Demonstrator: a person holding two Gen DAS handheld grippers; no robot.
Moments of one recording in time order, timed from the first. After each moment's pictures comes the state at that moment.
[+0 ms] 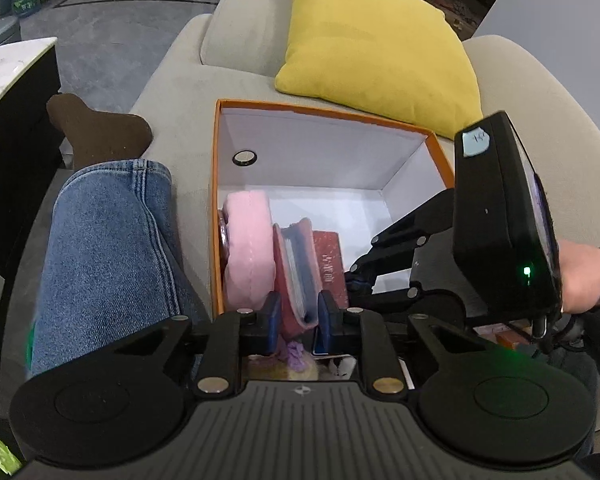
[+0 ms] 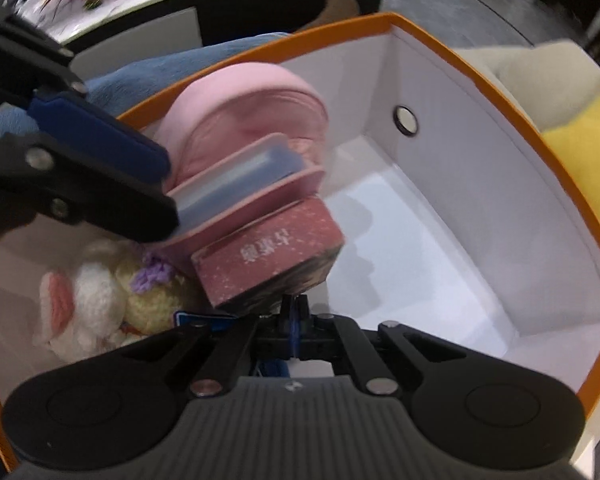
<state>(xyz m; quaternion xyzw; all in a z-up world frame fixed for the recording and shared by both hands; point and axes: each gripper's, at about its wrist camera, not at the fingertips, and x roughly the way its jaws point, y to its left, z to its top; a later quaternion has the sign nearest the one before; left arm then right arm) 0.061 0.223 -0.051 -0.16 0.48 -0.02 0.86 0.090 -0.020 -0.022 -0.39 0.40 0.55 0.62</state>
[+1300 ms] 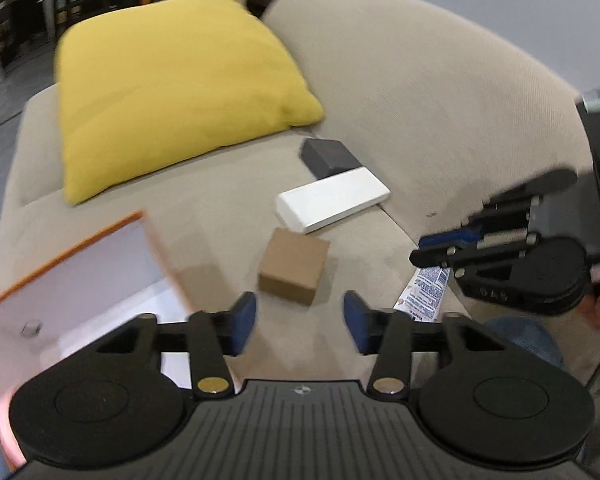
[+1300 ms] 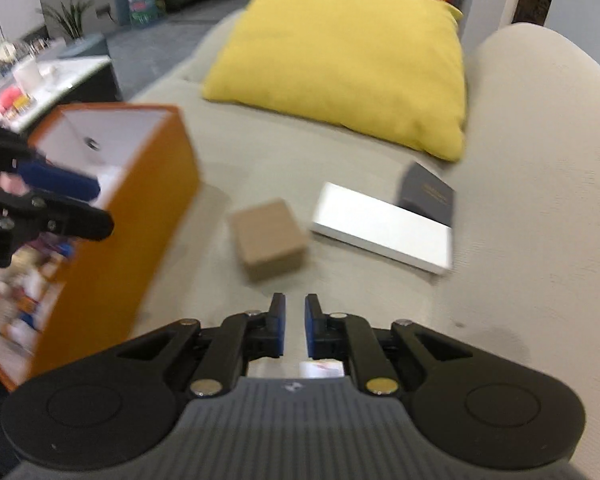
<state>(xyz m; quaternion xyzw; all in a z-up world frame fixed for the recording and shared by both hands) 0.163 0.004 -0.015 0.05 0.46 -0.18 0.87 0.158 -0.310 0.056 -0.19 0.43 0.31 0.83</state>
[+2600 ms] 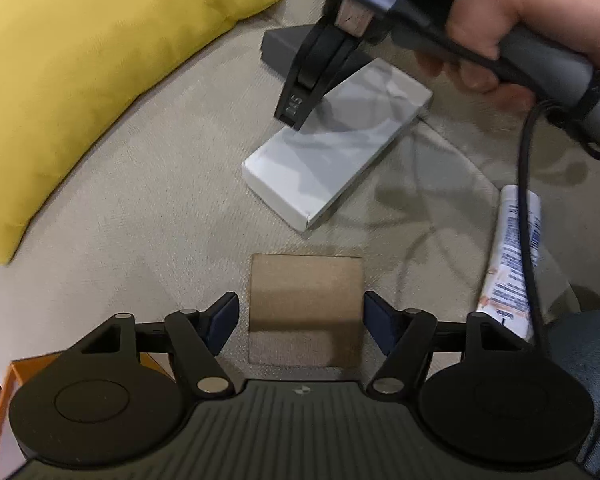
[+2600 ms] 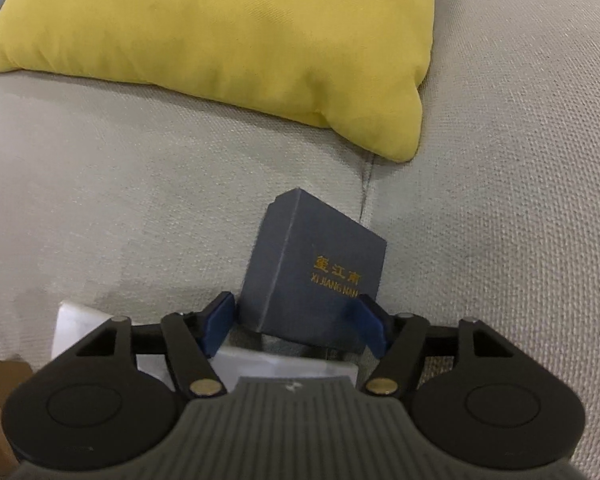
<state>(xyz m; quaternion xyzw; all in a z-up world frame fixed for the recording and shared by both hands) 0.285 -0.066 -0.115 0.20 0.60 -0.19 0.75 0.381 -0.251 -0.046 -0.25 0.52 0.17 0.80</state>
